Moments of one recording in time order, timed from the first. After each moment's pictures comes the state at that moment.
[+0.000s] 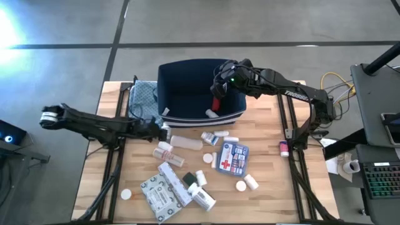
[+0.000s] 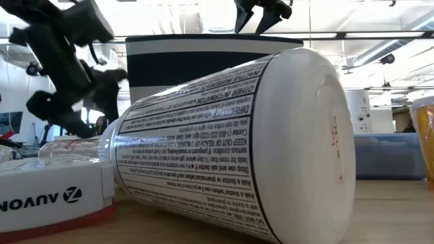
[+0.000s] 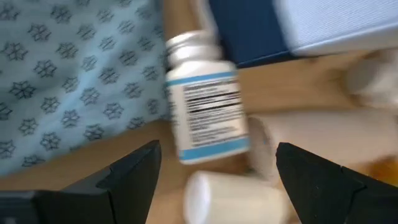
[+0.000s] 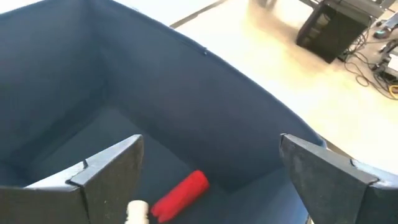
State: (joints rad) left arm -0.02 1.05 0.51 -0.53 -0.29 -1.32; right arm -0.23 1.66 1.85 -0.95 0.61 0.32
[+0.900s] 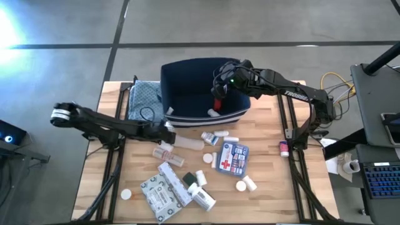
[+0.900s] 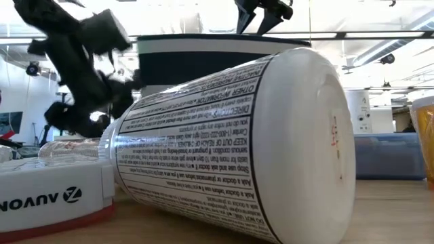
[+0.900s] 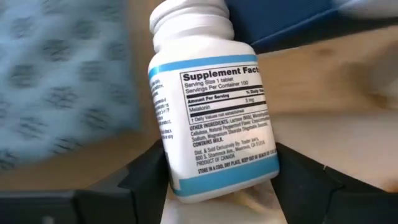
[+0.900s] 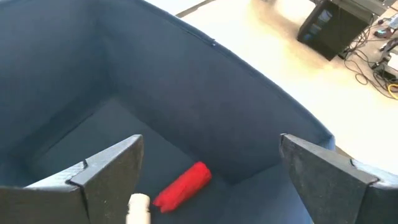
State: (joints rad) left arm -0.04 1.24 0.54 -0.34 -0.29 -1.31; right arm -0.23 1.66 1.84 -0.98 0.61 0.31
